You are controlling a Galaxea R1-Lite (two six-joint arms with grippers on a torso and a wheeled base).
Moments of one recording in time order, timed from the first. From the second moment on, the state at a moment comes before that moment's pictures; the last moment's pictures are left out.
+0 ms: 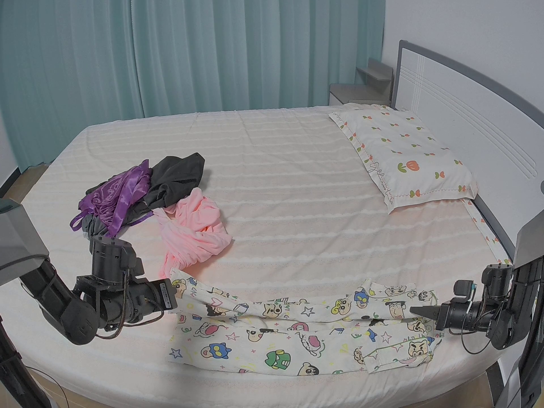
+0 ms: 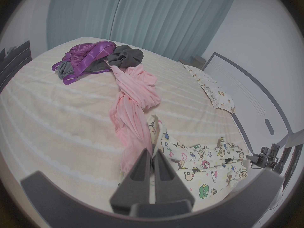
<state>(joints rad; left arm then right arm) -0.26 1.92 -0.42 -0.84 -0.04 -0.44 -0.10 2.28 -0.10 -1.55 0.77 0.18</state>
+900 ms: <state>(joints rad) -0.15 2.06 -0.27 -1.12 -0.10 -0.65 -0.26 2.17 -0.02 -1.55 0.76 0.14</state>
